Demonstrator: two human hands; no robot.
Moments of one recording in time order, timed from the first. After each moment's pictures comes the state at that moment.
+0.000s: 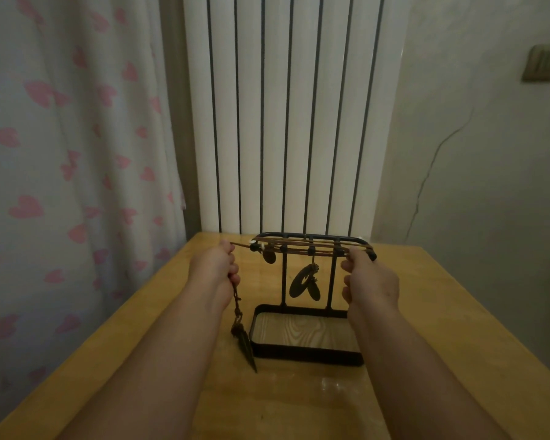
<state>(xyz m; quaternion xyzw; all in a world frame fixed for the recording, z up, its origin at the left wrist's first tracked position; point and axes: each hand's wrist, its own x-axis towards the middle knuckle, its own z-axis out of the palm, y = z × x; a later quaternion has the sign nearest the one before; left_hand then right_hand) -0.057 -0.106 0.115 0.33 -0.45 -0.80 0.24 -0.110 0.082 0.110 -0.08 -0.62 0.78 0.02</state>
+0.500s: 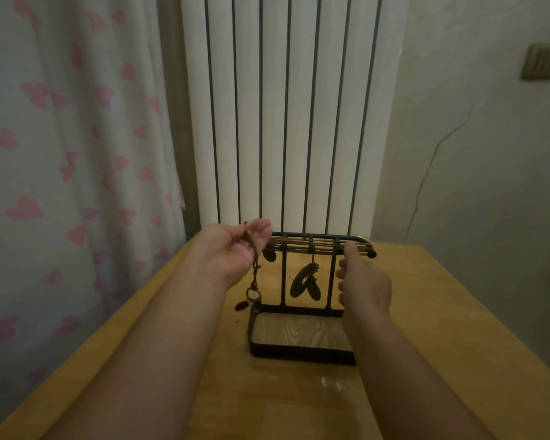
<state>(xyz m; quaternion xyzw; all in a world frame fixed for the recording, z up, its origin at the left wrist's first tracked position) -0.023 -0.073 0.162 0.16 -0.28 -0.93 0.17 -0.099 0.077 0.103 -0.03 -0.66 0.75 0.05</state>
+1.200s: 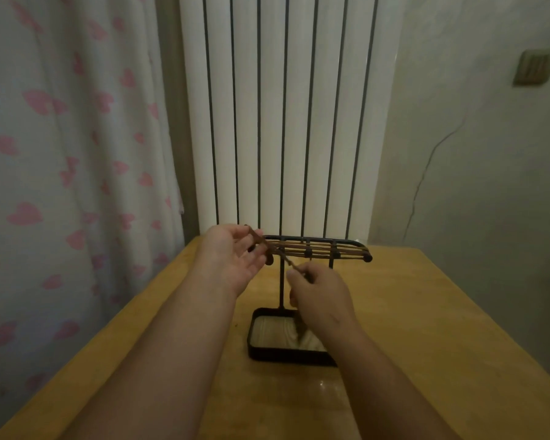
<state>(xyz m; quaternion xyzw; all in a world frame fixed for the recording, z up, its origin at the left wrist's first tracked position) -0.029 -0.065 0.156 0.24 -0.41 -0.86 0.21 -0.070 0.063 0.099 0.24 -0.79 0.56 0.02</state>
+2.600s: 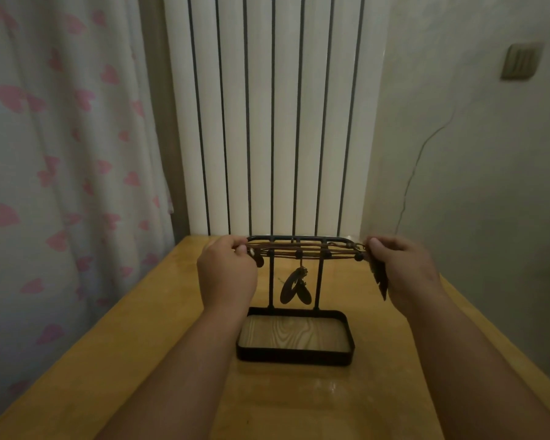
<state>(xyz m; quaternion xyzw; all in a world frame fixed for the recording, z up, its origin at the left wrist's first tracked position) -0.050 -0.045 0.110 0.28 -0.75 -0.38 0.47 -0.149 0.156 0.121 0.09 -0.70 0.71 0.03</state>
